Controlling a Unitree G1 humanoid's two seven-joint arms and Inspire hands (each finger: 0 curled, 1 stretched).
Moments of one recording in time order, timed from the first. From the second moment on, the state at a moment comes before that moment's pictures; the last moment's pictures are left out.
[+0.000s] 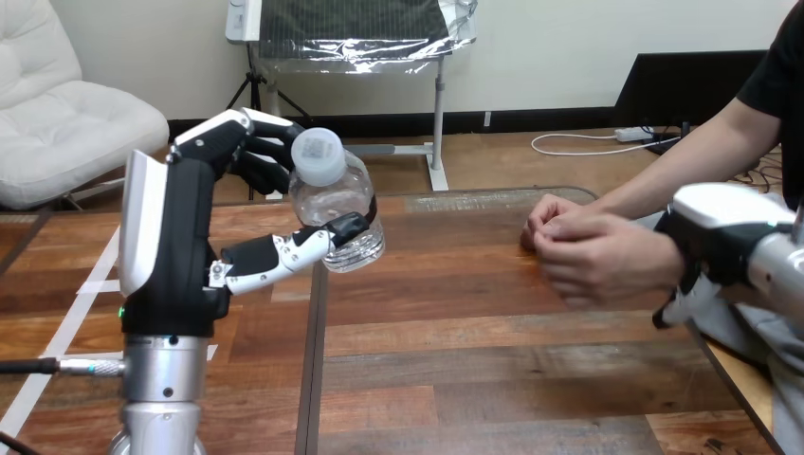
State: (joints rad) left arm 0.02 0.19 0.01 -0.12 0.38 -0.47 0.23; right arm -0.55 -0.79 0.34 0.54 -0.70 -0.04 0.34
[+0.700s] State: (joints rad) left arm -0.02 0.15 -0.03 -0.12 0.40 -0.43 0.20; right arm -0.54 -0.81 0.28 0.38 -0.71 0.02 0.37
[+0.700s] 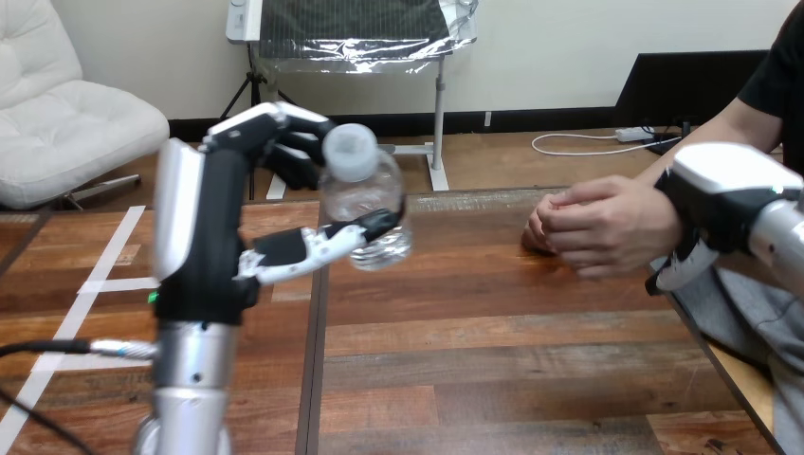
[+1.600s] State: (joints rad) left arm -0.15 0.08 -0.15 -0.06 0.44 -0.33 0.14; right arm -0.53 -0.83 0.25 0.20 -0.70 0.02 0.42
